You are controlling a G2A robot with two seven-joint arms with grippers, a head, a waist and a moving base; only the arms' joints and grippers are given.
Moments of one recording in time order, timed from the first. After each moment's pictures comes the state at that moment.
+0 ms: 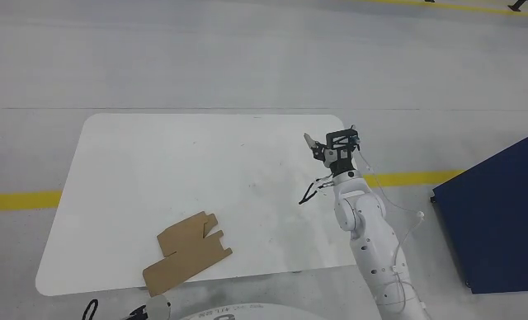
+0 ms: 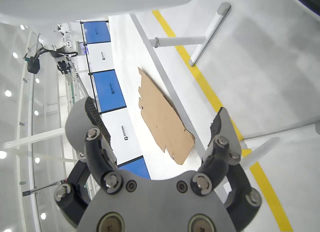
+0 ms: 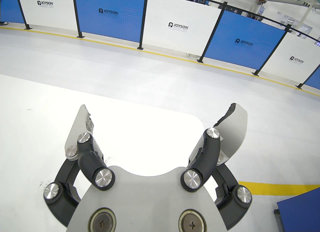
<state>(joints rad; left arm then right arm) 2.35 -1.01 -1.54 -1.87 3.07 0.26 0.90 -1.73 -1.15 1.60 -1.80 -1.33 0.00 0.00</state>
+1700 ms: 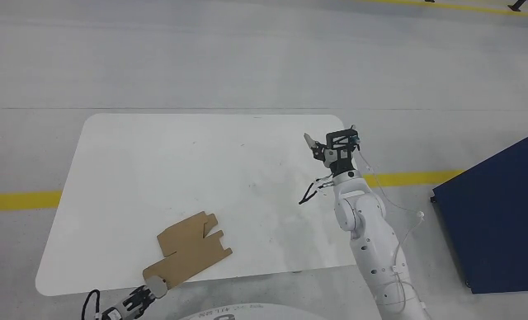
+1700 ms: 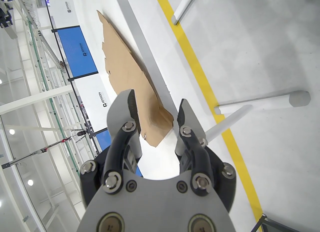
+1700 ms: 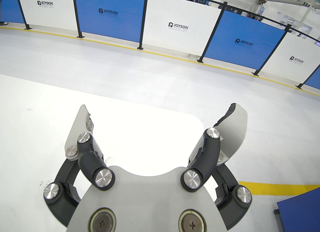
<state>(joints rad) 2.27 -0.94 -1.38 -1.83 3.04 0.11 0.49 -1.73 -1.15 1.60 -1.80 -1.33 0.00 0.00</state>
